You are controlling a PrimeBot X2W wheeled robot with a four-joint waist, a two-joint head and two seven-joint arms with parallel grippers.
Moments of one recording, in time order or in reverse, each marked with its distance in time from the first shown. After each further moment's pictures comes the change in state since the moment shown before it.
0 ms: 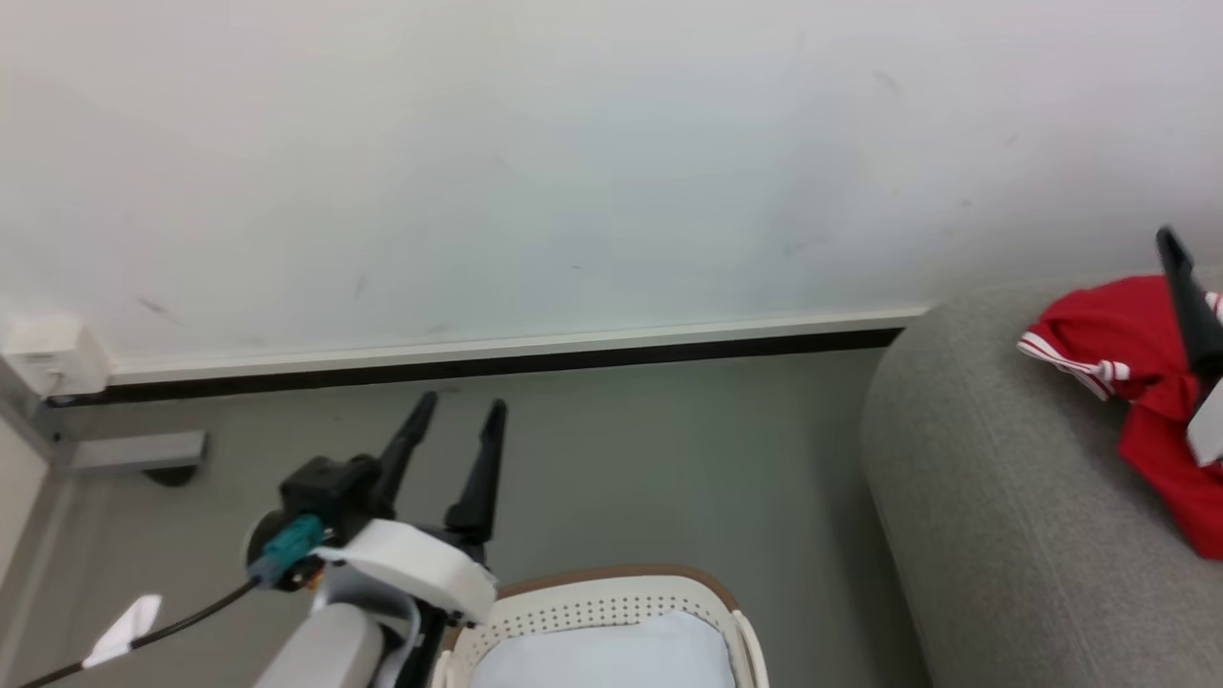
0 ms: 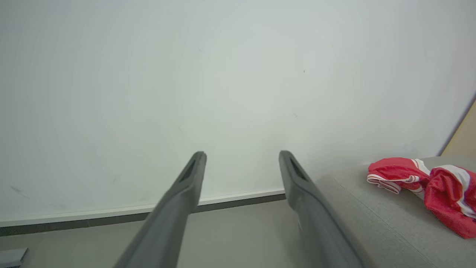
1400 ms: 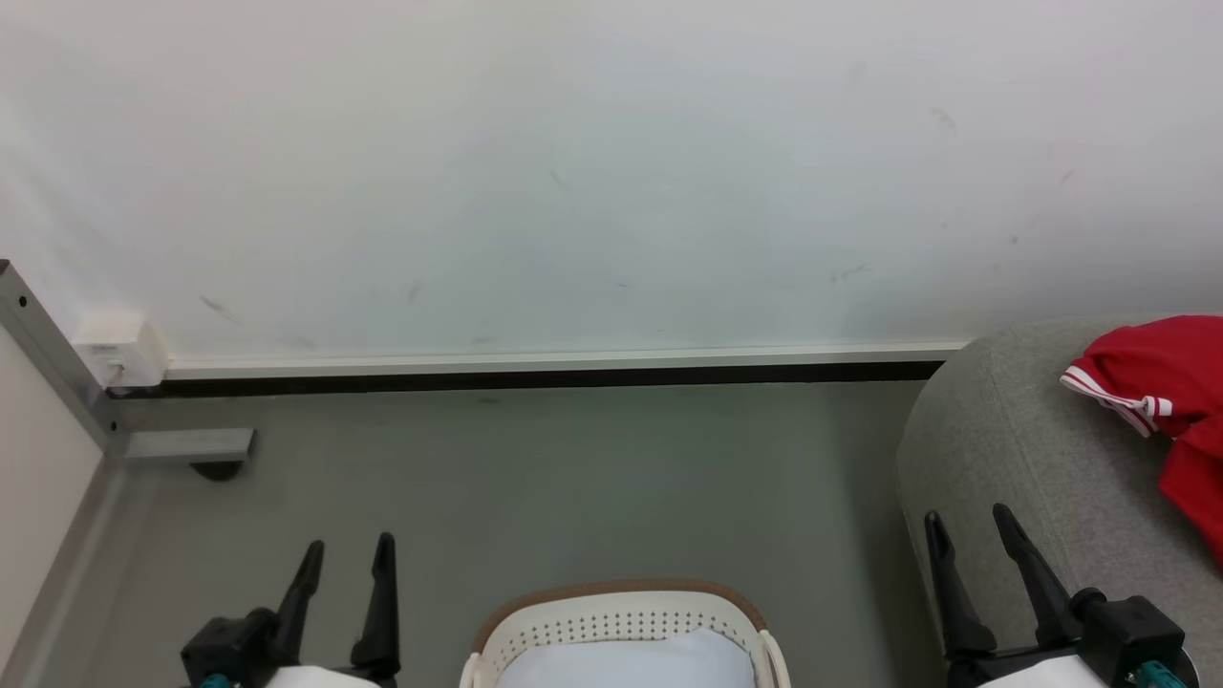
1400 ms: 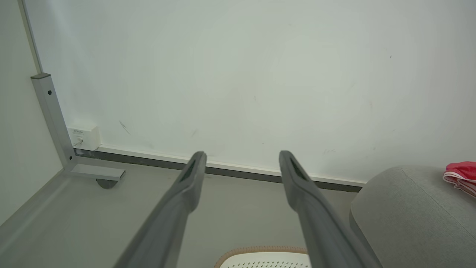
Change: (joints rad) left arm 0.316 -0.157 0.448 -0.036 0.245 -0.109 0.000; right arm 0.583 0.509 -0.225 -0.183 -0.241 0.000 -0.274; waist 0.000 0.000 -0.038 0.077
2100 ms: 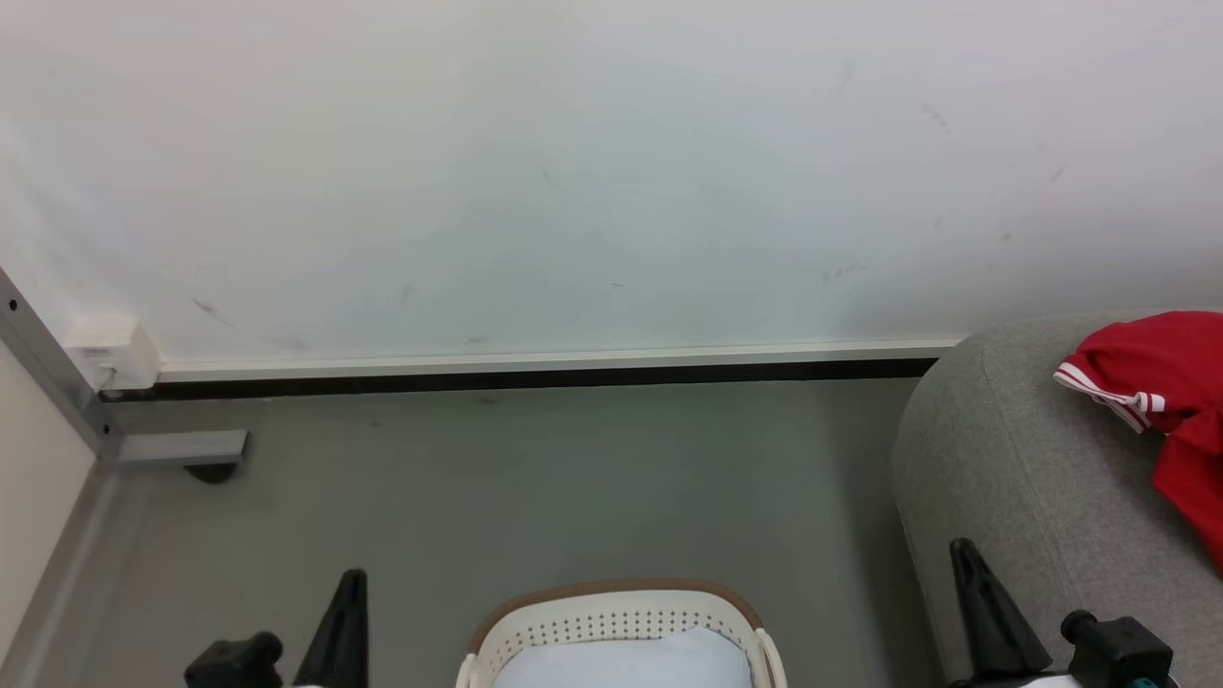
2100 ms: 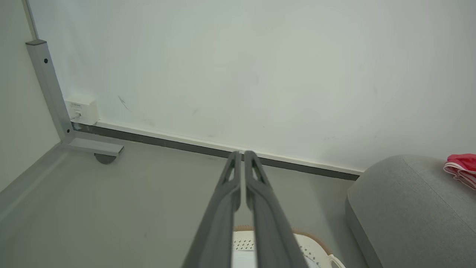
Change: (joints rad) left arm 0.018 -0.011 0.005 0.051 -0.026 -0.007 0.011; right arm 0.021 0.013 0.000 0.046 0.007 0.000 0.007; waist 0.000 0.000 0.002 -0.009
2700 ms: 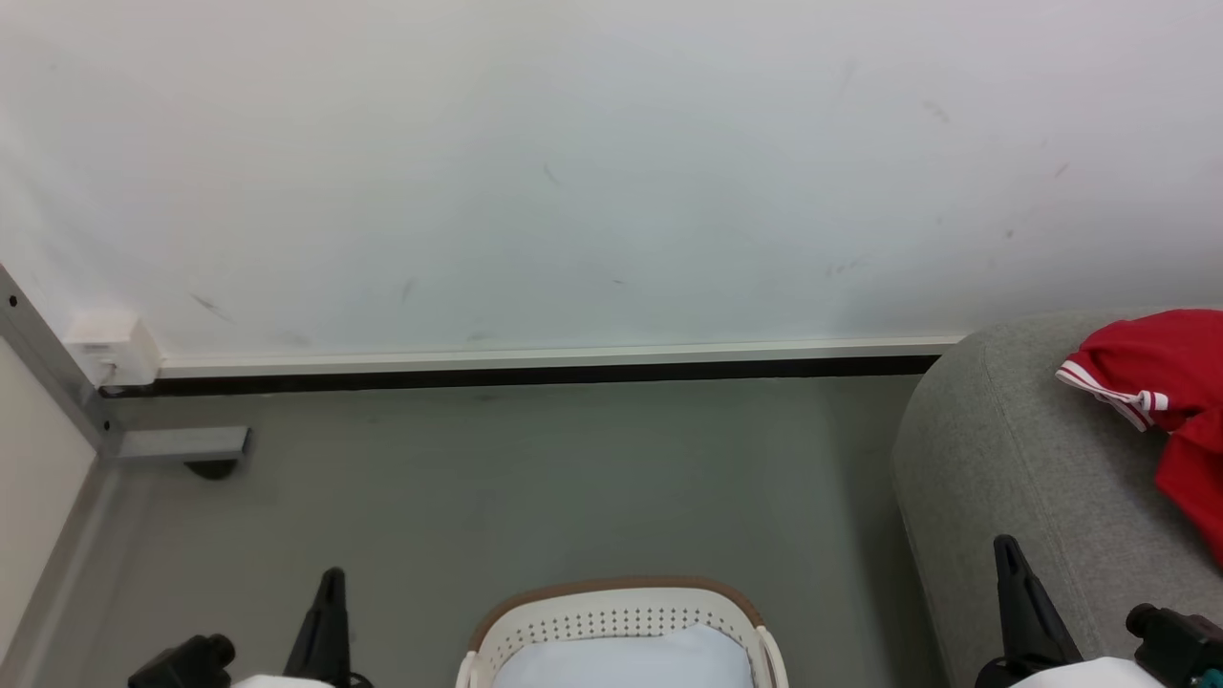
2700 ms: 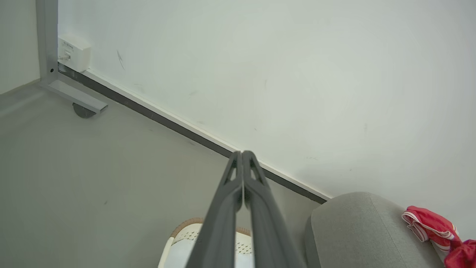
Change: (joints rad) left arm -0.003 0.000 0.027 -0.021 -0.311 -0.006 0.082; right arm -0.001 0.001 -0.051 -0.012 0.302 0.000 0.083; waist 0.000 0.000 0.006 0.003
